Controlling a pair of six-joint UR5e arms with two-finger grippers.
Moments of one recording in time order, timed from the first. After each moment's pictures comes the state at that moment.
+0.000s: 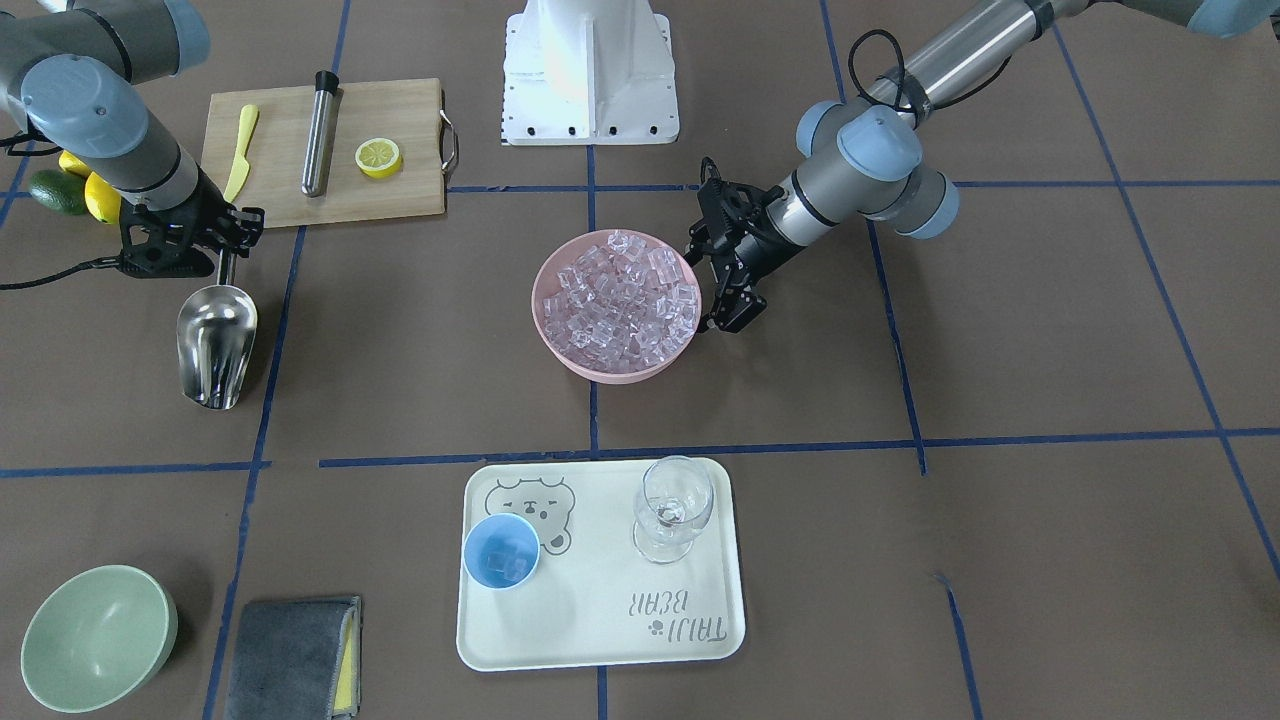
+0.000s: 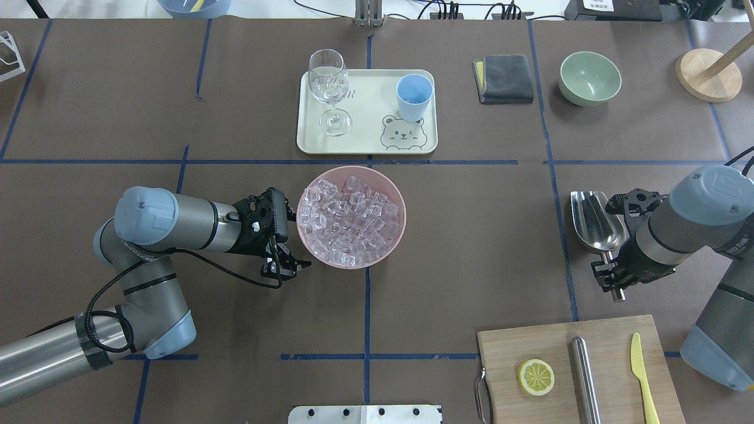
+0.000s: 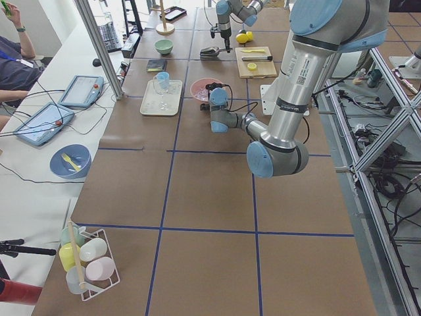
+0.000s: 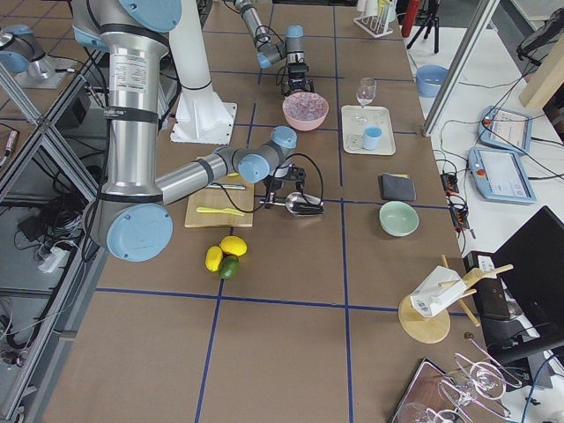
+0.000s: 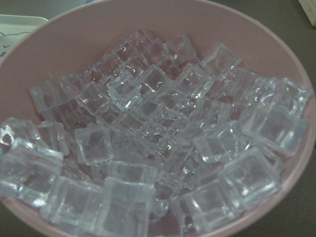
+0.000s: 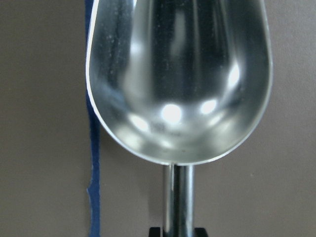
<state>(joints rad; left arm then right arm) -0.51 -1.99 -1.47 -2.68 -1.95 -0.04 0.67 -1.64 1.95 -1.42 2.12 0.94</state>
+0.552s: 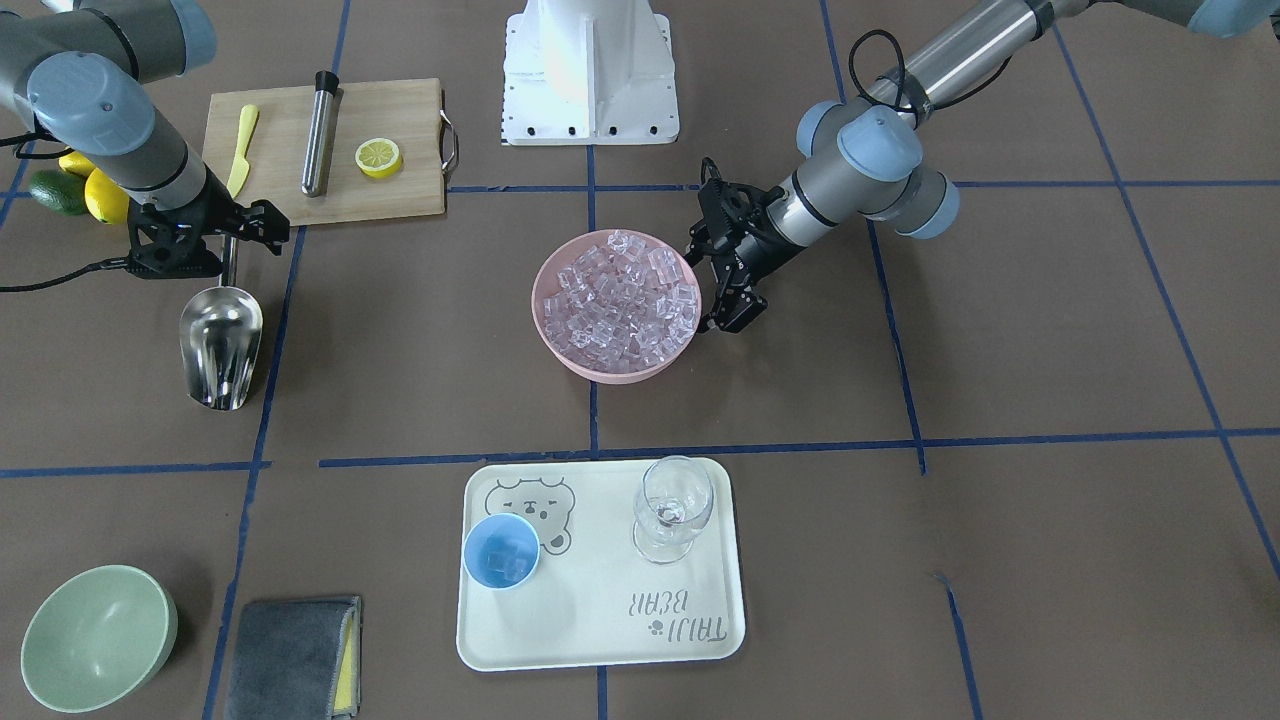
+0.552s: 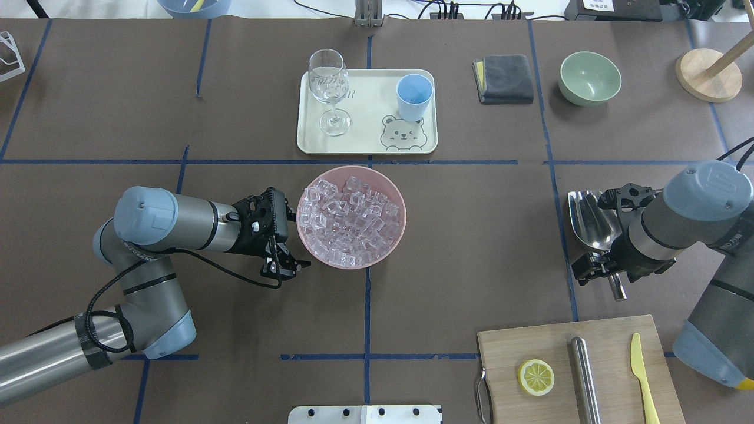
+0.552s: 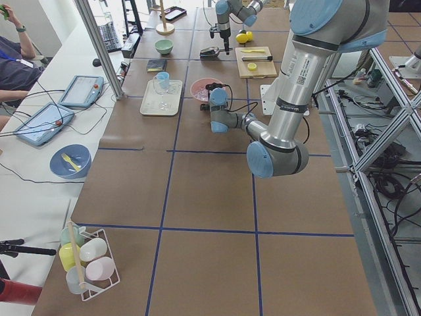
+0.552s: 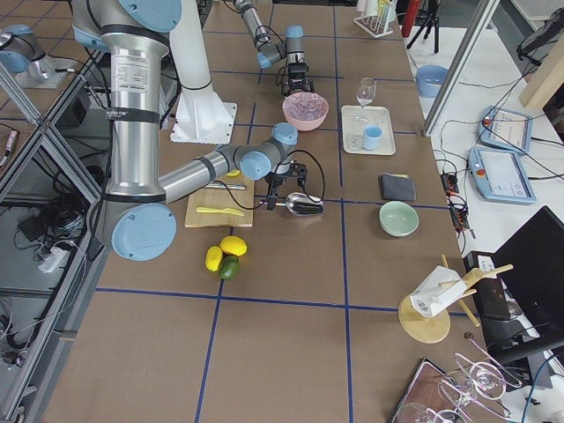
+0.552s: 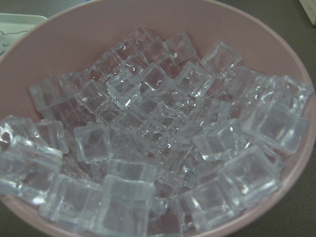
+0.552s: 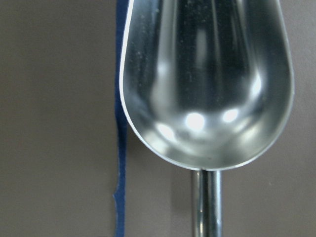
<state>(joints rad) -0.52 -1.99 -1.47 -2.68 -1.95 -0.04 0.68 -1.60 1.96 -1.42 2.12 0.94</state>
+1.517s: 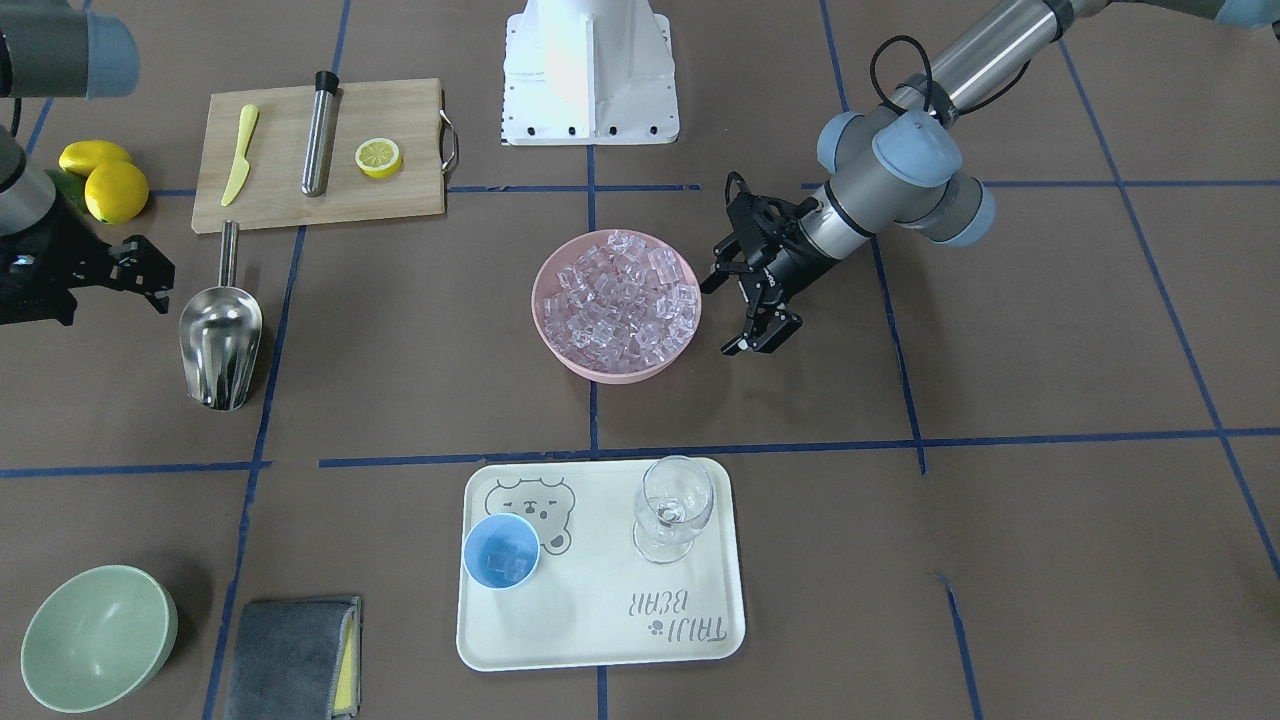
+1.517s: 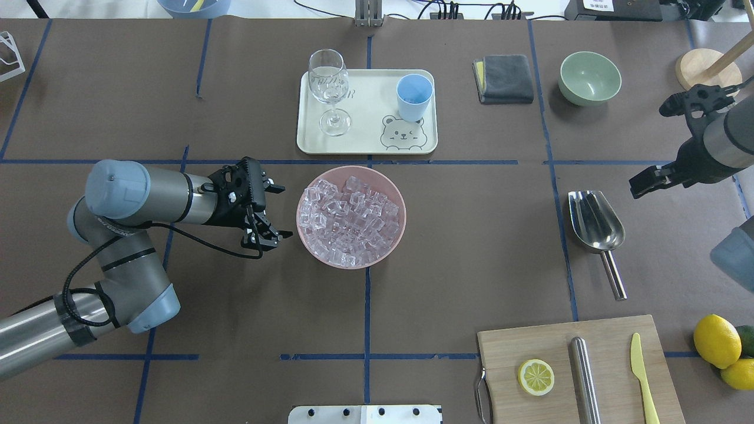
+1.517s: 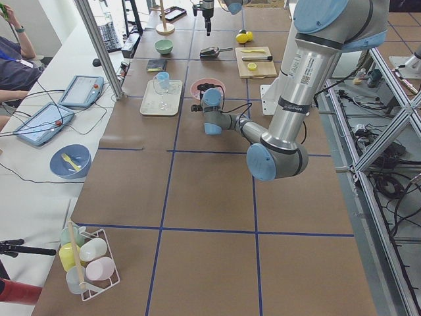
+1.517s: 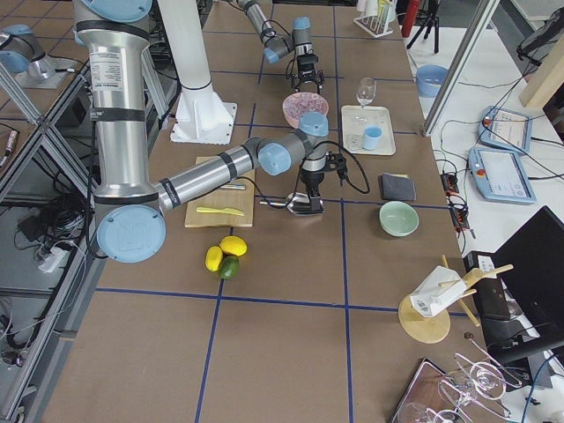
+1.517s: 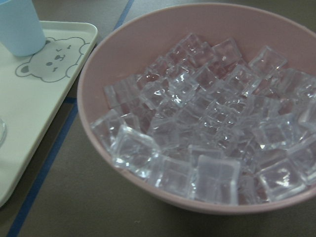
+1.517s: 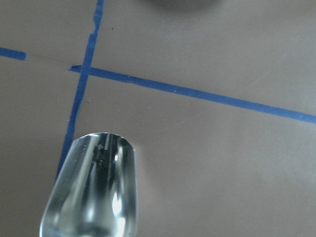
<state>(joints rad) -0.62 -1.96 -1.48 -2.68 -1.95 -0.03 1.02 -1.54 1.94 -1.51 2.09 0.50</state>
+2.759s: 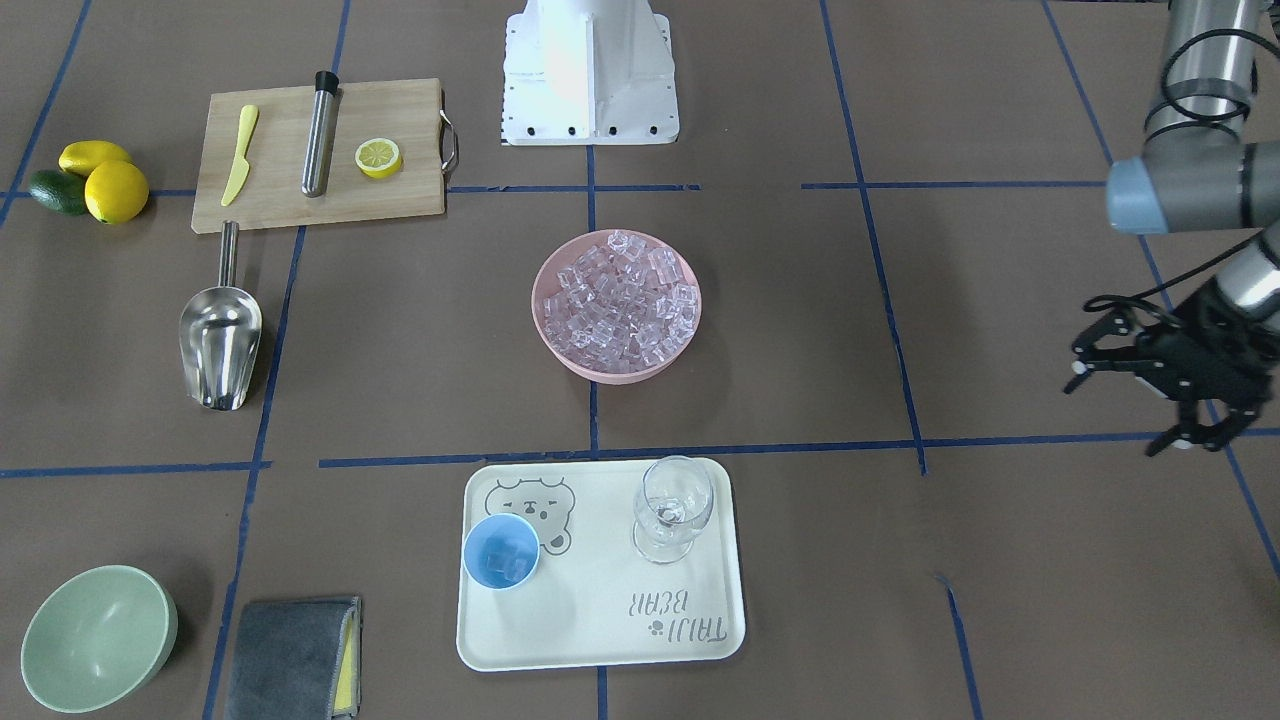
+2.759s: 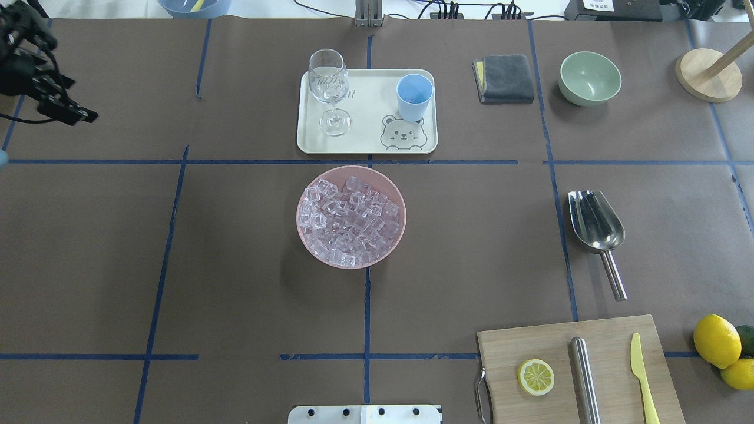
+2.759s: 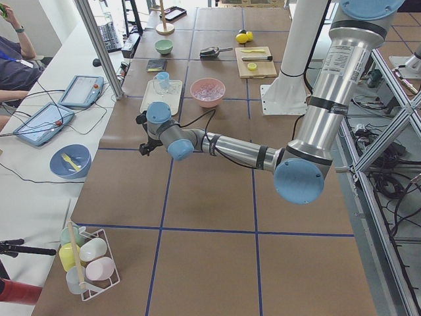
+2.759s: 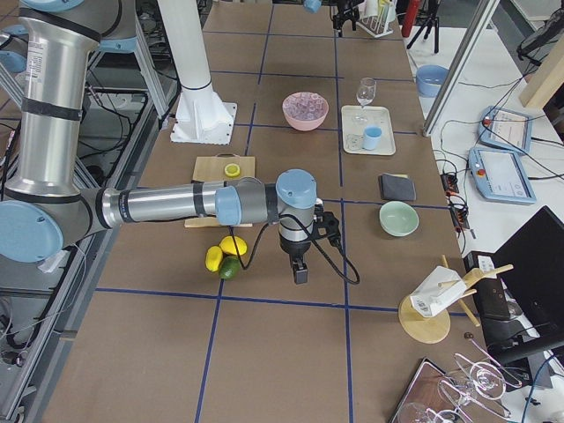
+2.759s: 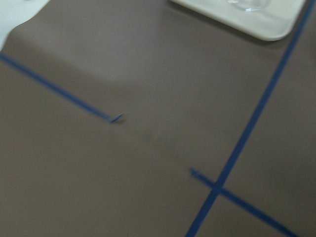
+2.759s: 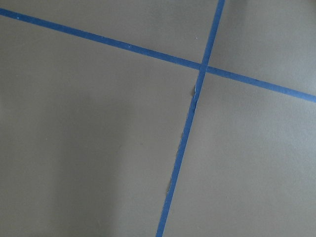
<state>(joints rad) -1.26 -1.84 -1.48 -2.15 -2.31 0.07 1.48 -1.76 1.89 -1.59 2.28 -0.10</state>
